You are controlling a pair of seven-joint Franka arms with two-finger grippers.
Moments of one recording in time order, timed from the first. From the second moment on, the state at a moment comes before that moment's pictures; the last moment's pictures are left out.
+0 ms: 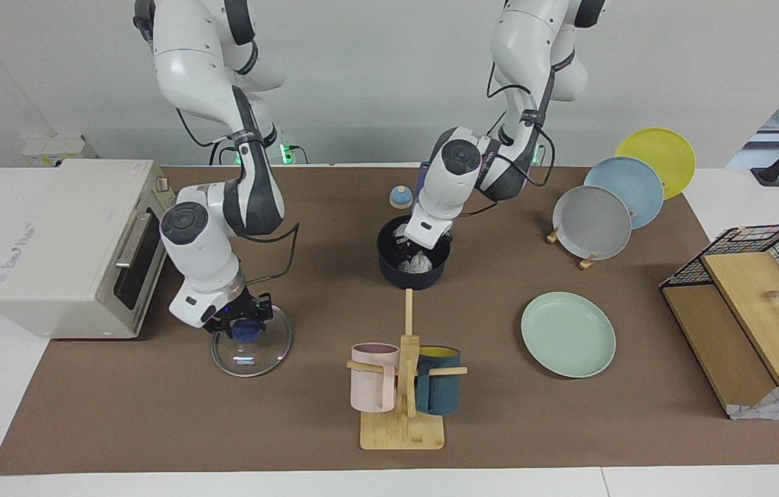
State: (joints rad) left arm -0.55 0.26 -0.12 -1.98 -0.18 2.28 -0.73; right arm 0.11 0.44 0.00 -1.71 0.01 2.21 -0.13
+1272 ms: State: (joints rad) left arm -0.01 -0.03 -0.10 -1.70 -0.08 1.64 -0.08; right arm 0.47 0.36 0.02 -1.42 0.02 1.69 0.43
